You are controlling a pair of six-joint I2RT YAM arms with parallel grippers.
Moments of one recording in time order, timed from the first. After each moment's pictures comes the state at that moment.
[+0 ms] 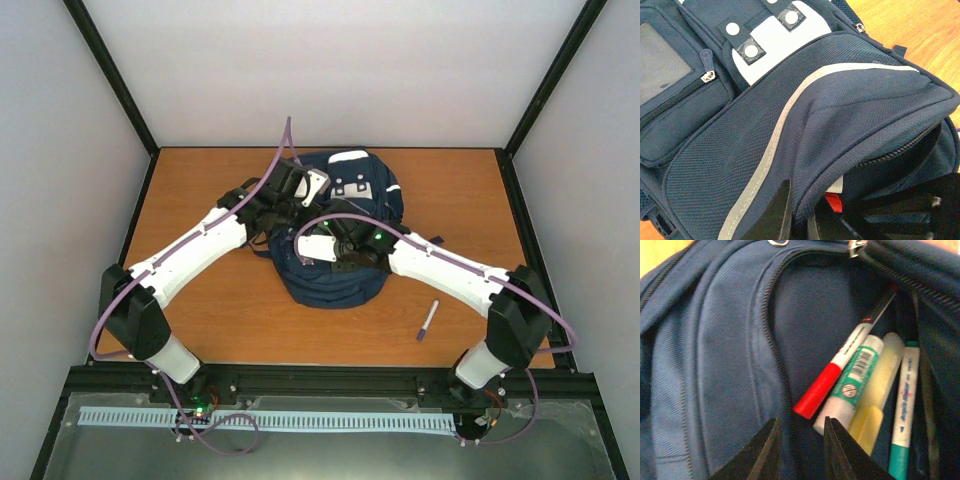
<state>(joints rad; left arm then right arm) -0.64 1.57 1.43 -0.66 0.08 -0.09 0.86 1.59 1.26 -0.60 0.13 -0.91</state>
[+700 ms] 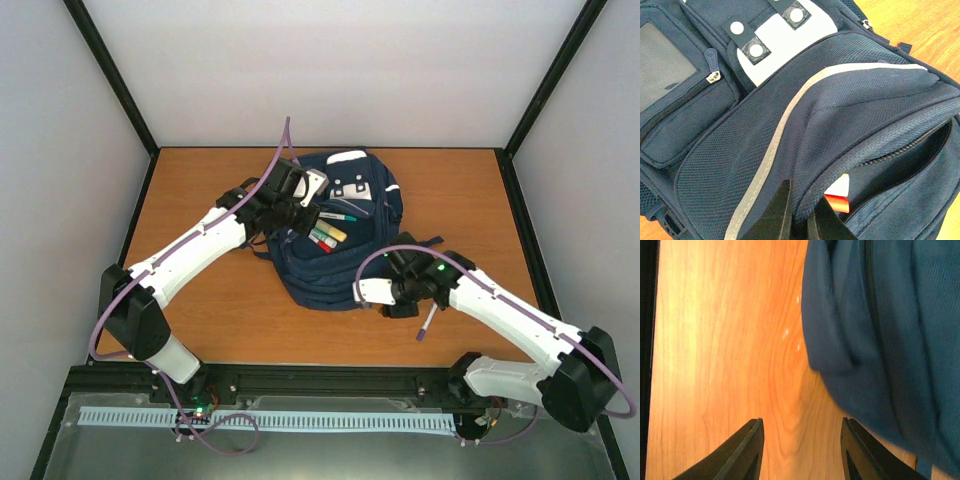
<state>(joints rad) -0.64 1.57 1.43 -0.67 0.09 -0.10 0.75 1.17 0.89 -0.90 -0.16 -0.98</state>
